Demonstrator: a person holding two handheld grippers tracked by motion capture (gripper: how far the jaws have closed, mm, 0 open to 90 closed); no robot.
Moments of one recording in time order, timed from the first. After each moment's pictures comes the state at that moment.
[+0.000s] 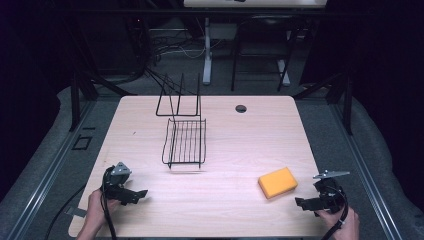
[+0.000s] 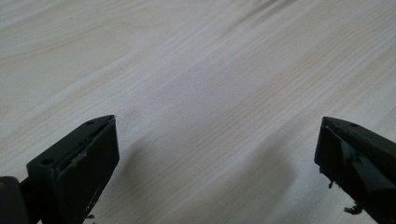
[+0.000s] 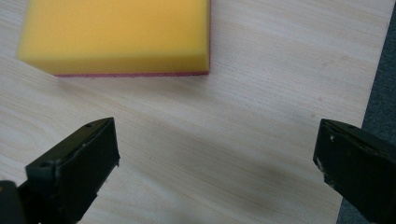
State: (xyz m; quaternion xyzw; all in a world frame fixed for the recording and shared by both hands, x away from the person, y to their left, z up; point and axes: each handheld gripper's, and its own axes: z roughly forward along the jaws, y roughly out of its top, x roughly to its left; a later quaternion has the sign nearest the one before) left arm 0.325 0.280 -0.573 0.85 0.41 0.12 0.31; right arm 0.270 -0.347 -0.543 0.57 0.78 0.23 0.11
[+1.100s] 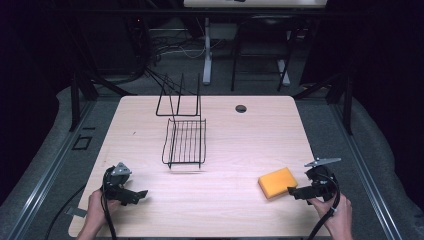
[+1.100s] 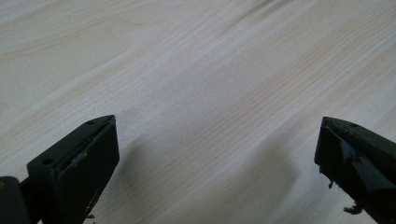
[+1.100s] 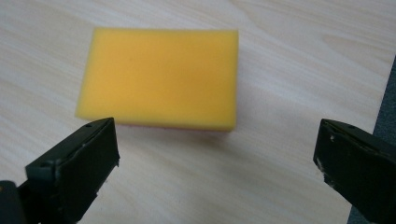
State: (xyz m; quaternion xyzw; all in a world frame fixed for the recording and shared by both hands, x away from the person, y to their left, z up) left arm 0.325 0.280 -0.575 0.85 0.41 0.12 0.31; right arm 0.296 -0.321 -0.512 0.55 0.79 0.24 0.12
